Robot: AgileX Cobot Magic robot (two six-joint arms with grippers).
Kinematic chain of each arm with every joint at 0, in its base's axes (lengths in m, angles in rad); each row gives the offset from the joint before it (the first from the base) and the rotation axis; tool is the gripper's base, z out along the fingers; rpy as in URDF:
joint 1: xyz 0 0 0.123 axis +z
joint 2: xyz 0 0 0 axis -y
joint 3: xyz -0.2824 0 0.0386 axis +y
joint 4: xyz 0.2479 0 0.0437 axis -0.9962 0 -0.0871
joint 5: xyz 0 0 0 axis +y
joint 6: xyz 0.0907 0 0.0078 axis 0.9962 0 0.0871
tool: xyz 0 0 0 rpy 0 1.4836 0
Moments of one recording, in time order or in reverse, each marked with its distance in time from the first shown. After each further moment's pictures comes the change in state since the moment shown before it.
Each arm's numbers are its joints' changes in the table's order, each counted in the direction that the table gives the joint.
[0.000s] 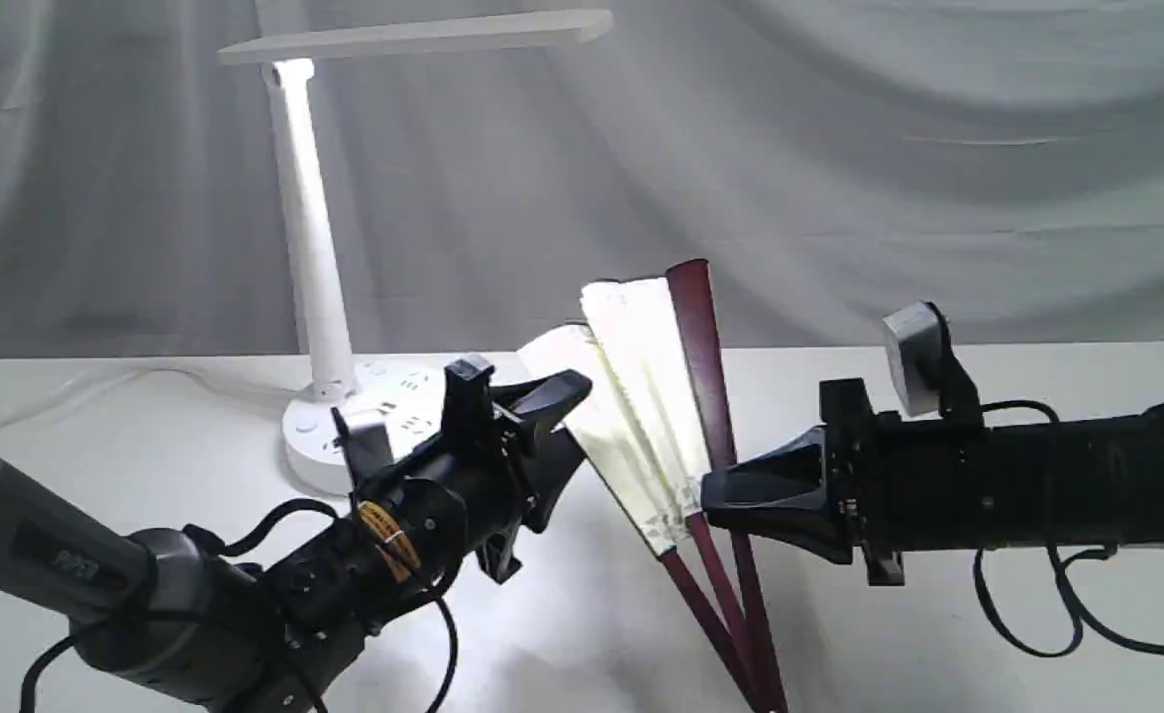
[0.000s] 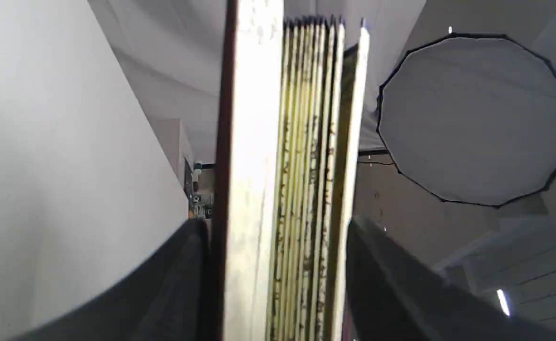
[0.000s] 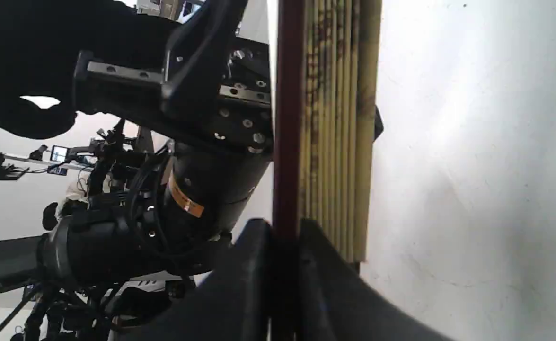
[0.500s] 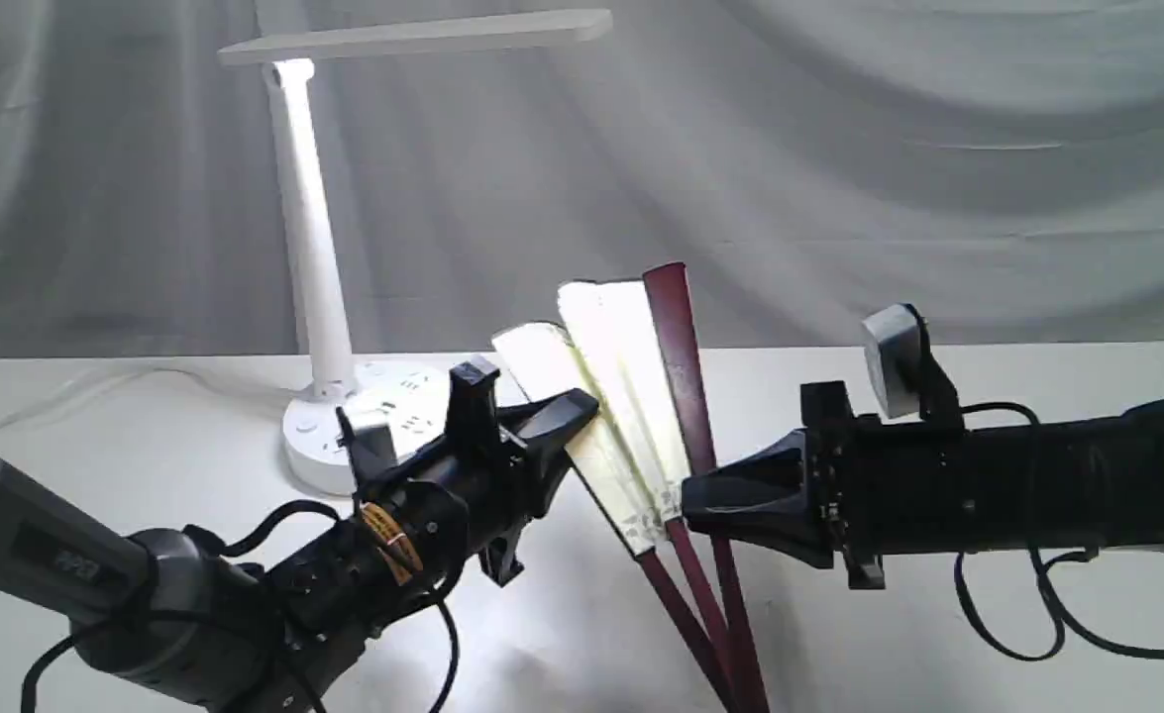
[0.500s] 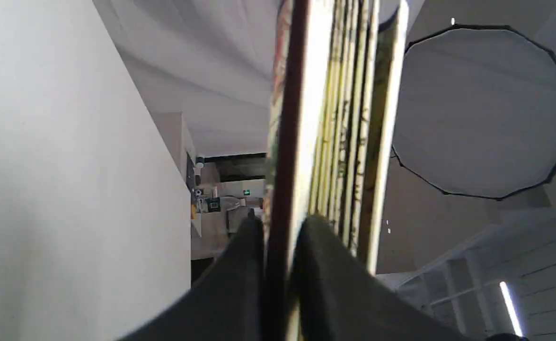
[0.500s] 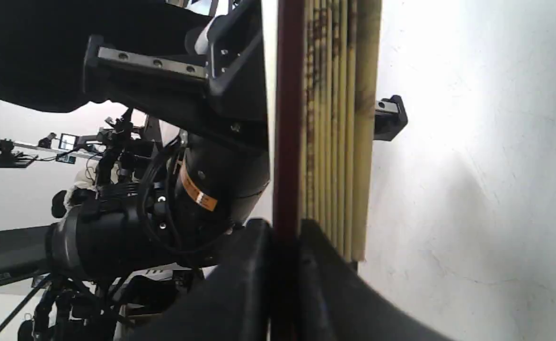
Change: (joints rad) left arm 0.000 0.000 0.000 -0.005 0.000 0.000; right arm 0.016 0.000 0.000 -0.008 0.006 0.005
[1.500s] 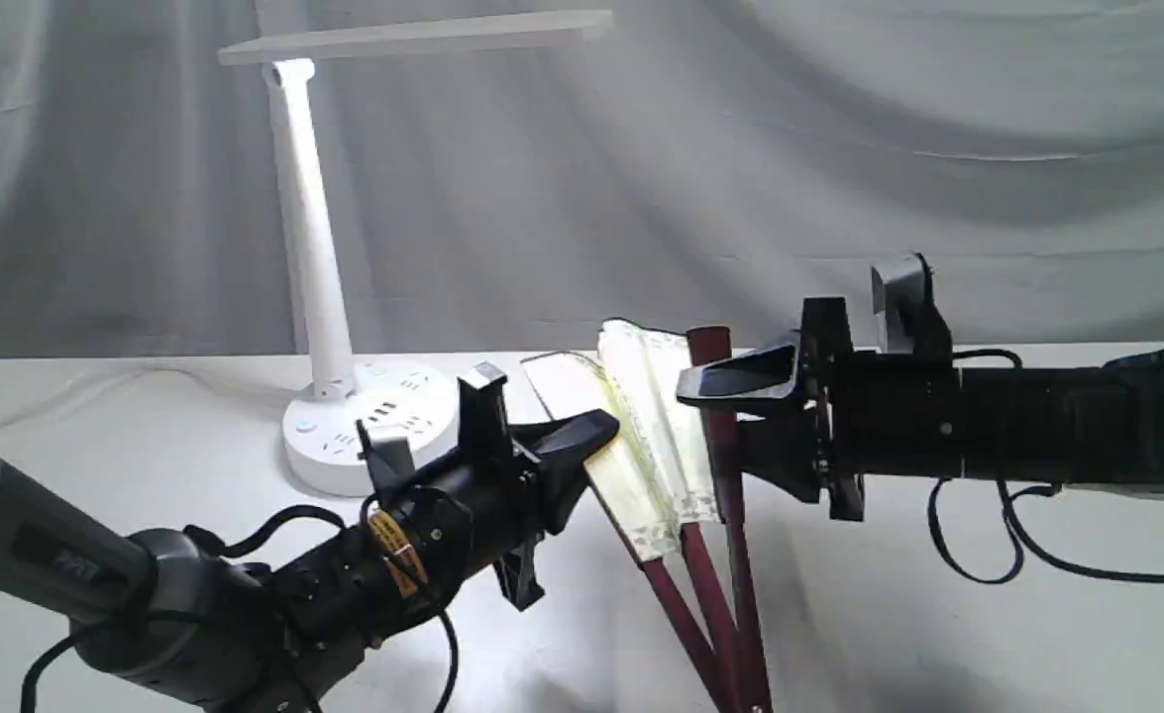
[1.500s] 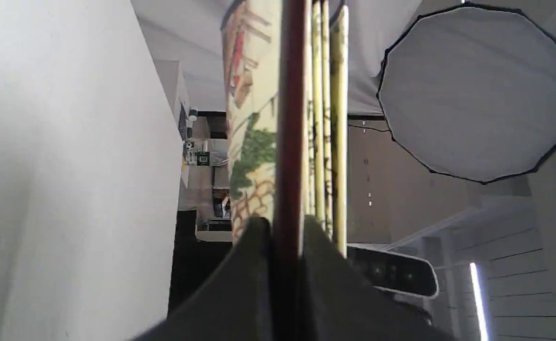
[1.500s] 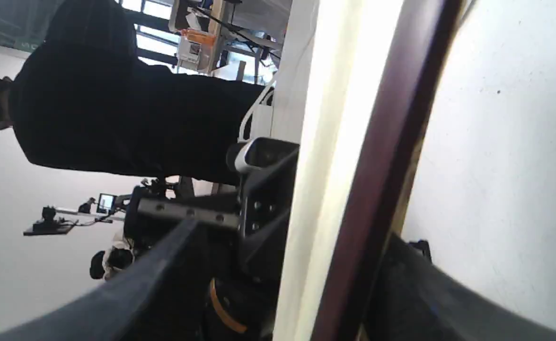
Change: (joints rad) left arm 0.000 0.000 0.000 -0.093 0.000 -0.144; right arm -0.019 -0.094 -0.170 -0.089 0.005 0.111
